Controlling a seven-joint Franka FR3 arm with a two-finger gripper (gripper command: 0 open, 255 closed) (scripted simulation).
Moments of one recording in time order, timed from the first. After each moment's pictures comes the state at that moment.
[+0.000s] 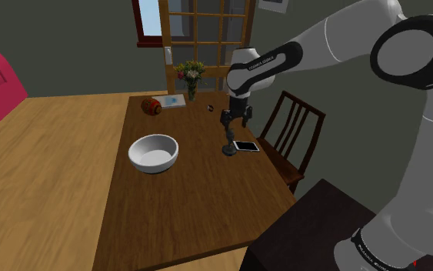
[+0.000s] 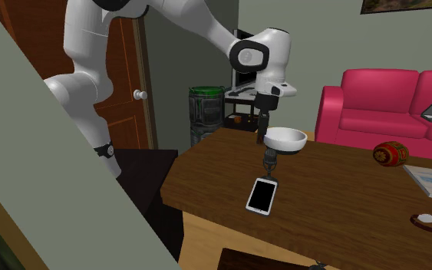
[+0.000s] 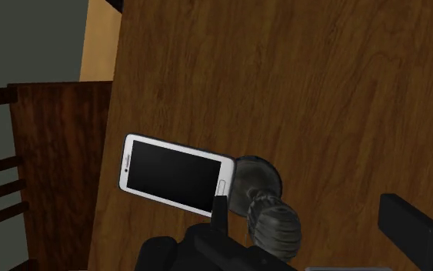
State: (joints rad) arm -0.07 0.35 0.06 -1.86 0.02 2.14 0.17
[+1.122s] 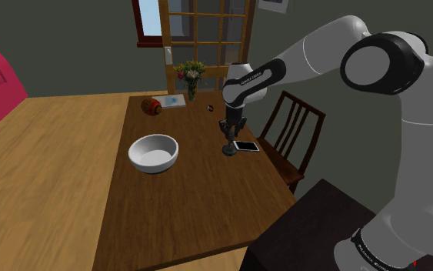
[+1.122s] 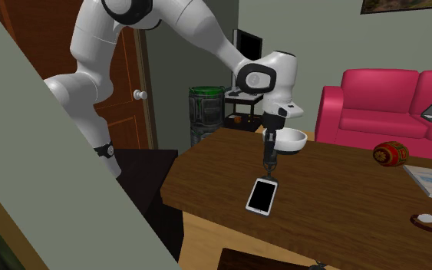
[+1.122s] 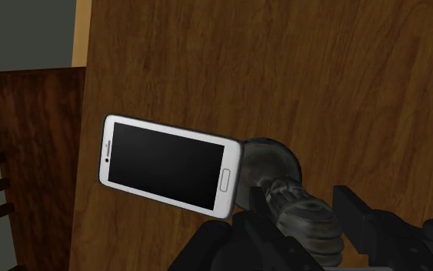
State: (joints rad) arm -0.07 0.51 0.05 -1.79 0.01 2.24 0.19
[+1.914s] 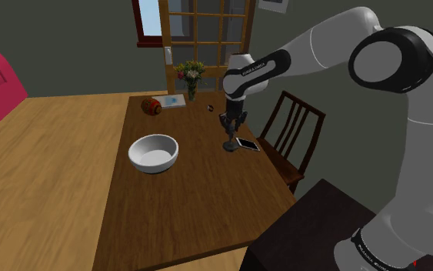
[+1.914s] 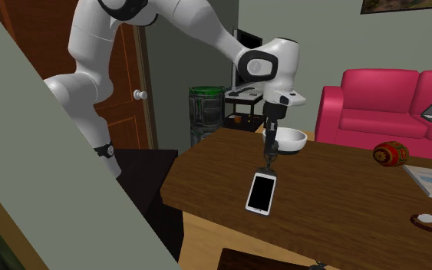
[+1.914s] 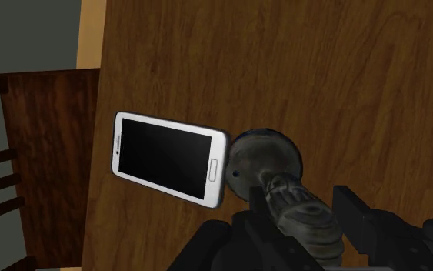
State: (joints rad) arm -0.07 0.46 0.05 -1.77 0.01 2.17 0.19
